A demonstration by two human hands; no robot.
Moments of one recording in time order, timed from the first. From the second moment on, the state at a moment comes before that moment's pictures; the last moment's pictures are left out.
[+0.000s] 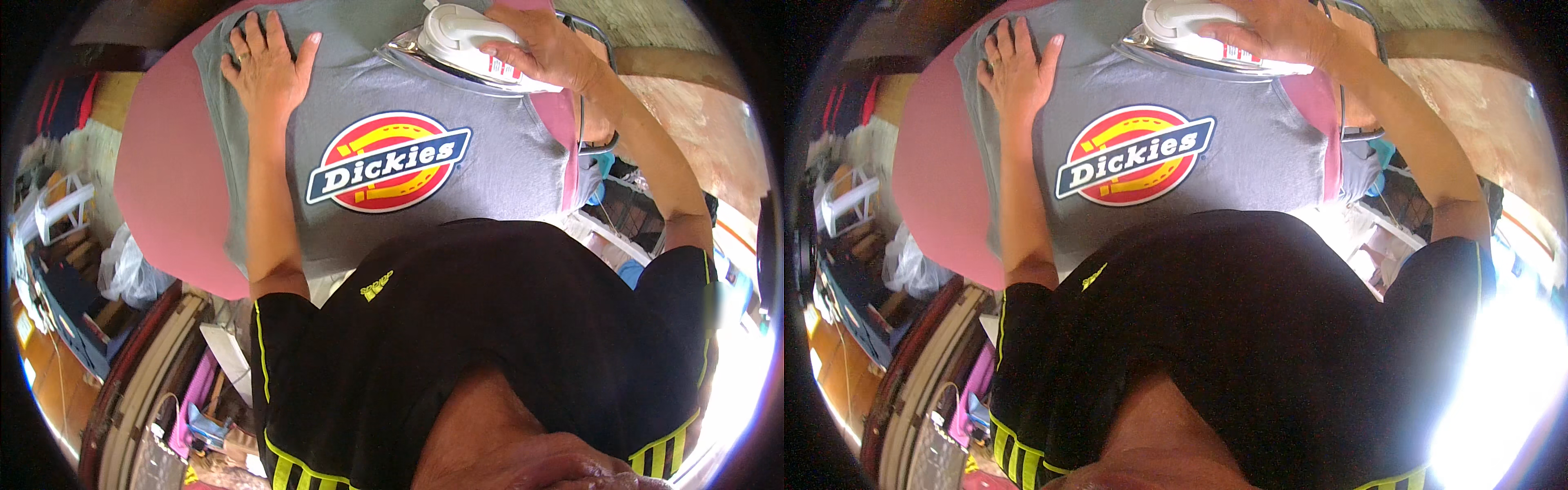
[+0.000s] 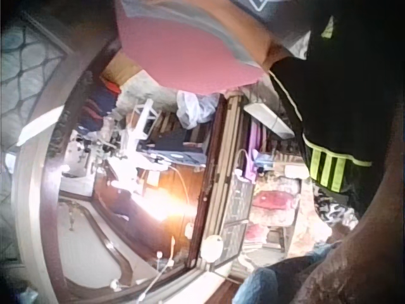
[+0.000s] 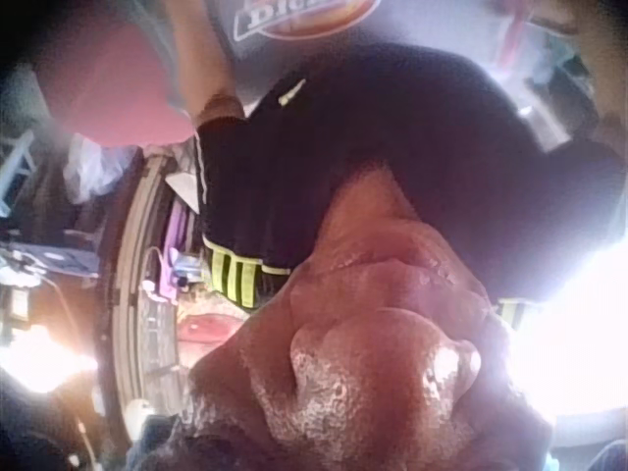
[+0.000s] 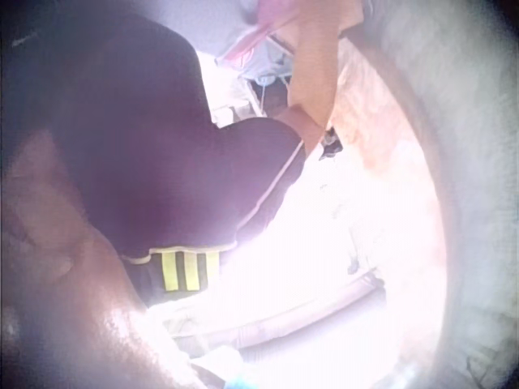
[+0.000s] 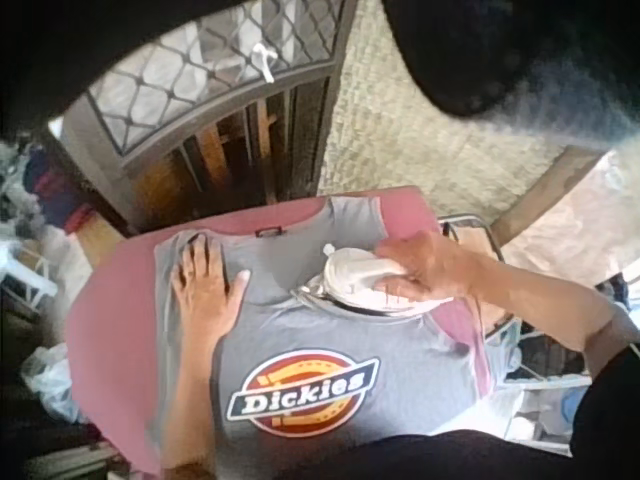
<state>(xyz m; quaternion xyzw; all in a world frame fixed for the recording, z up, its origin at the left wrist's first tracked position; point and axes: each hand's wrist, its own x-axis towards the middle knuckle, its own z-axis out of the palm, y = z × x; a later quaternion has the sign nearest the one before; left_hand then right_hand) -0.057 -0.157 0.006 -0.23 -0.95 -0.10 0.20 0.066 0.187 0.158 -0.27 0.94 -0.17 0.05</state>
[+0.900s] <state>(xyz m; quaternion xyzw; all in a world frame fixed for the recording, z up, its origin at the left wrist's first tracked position) -0.059 -0.203 0.069 -0.46 -0.82 -0.33 0.03 0.041 0.138 0.148 -0.28 0.95 -0.13 0.03</state>
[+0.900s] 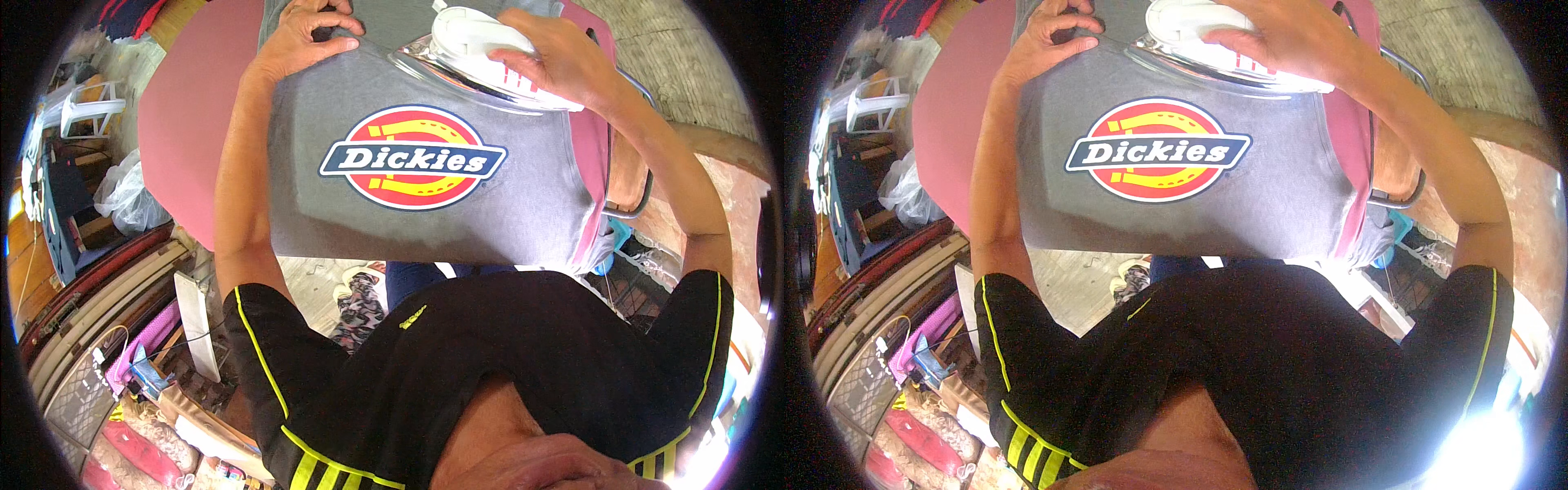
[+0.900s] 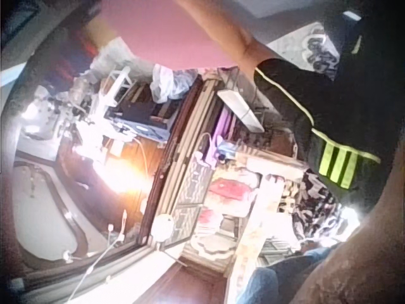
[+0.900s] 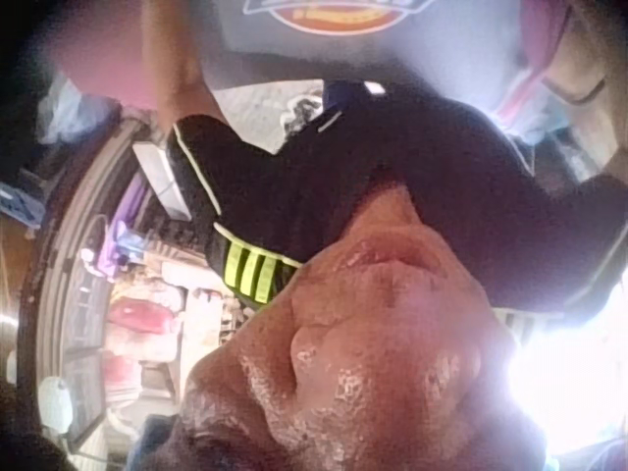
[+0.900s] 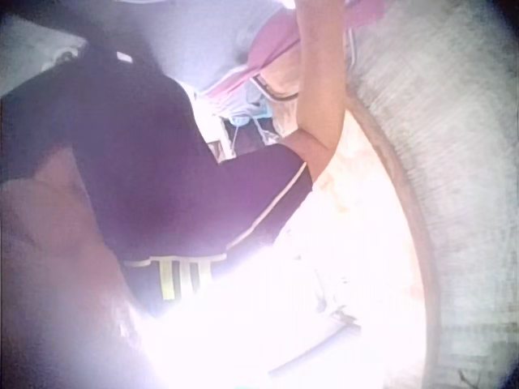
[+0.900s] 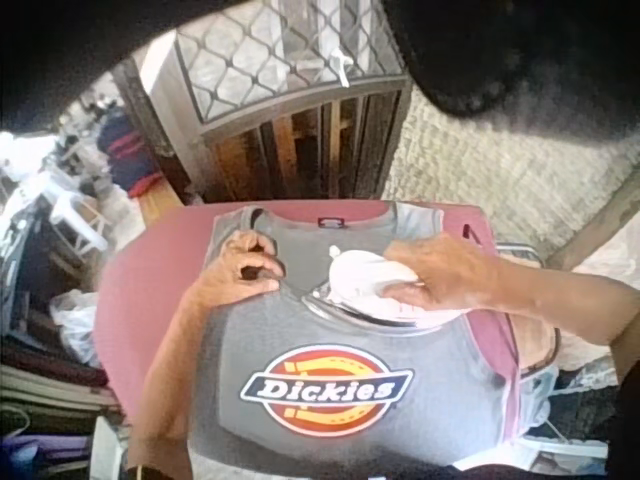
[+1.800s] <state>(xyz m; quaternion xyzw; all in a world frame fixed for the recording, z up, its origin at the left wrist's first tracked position) -0.127 -0.222 0.074 -0.54 -0.74 -0.38 -0.14 0.014 0.009 0.151 -0.29 0.94 -0.16 0.02</state>
